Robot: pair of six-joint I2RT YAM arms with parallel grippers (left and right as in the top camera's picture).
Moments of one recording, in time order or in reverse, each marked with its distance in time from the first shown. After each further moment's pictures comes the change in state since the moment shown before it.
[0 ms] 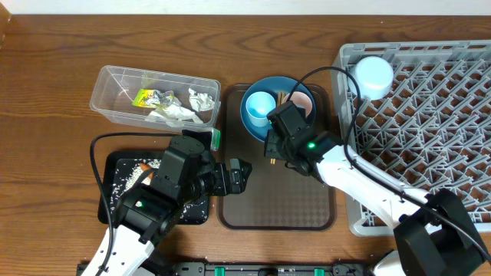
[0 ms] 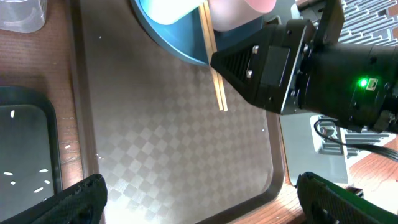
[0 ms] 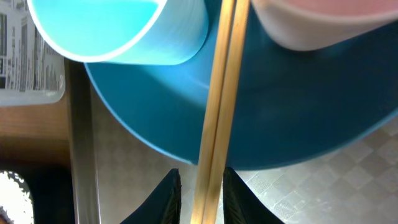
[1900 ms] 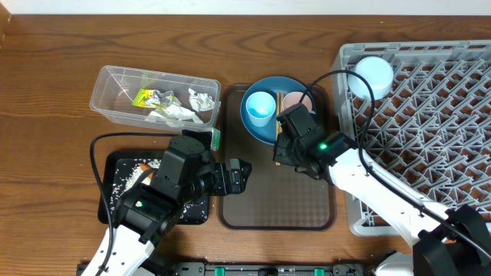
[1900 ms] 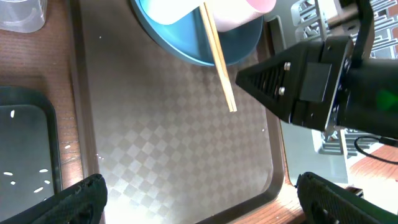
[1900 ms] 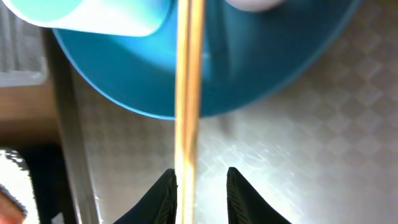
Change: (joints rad) left arm 0.000 0.000 0.000 0.000 0.000 0.000; right arm -0.029 -0.089 -0.003 -0.169 -0.030 0.036
